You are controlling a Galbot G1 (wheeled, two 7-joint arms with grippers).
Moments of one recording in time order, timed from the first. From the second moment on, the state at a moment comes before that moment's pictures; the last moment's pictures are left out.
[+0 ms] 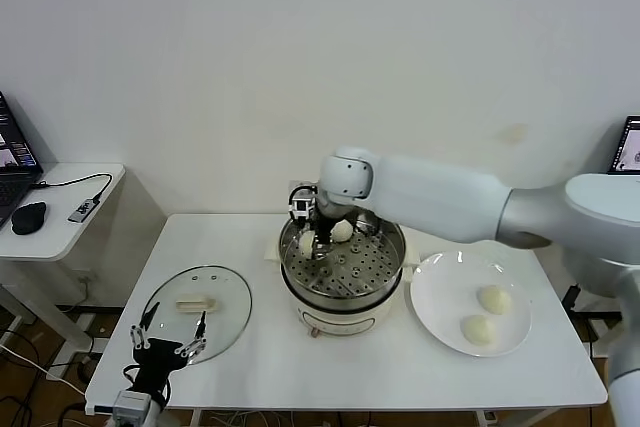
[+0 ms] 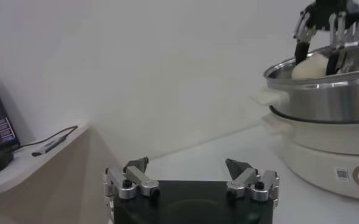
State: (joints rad) left arm 1.70 -1.20 -0.61 -2.11 -0.04 0.11 -0.11; right arm 0.43 1.30 -1.23 1.19 0.49 -0.70 -0.79
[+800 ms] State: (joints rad) left arm 1.70 -1.19 -0.60 -2.11 -0.04 0.11 -0.11; right arm 0.56 1.11 -1.25 1.33 0.45 -0.63 -0.94
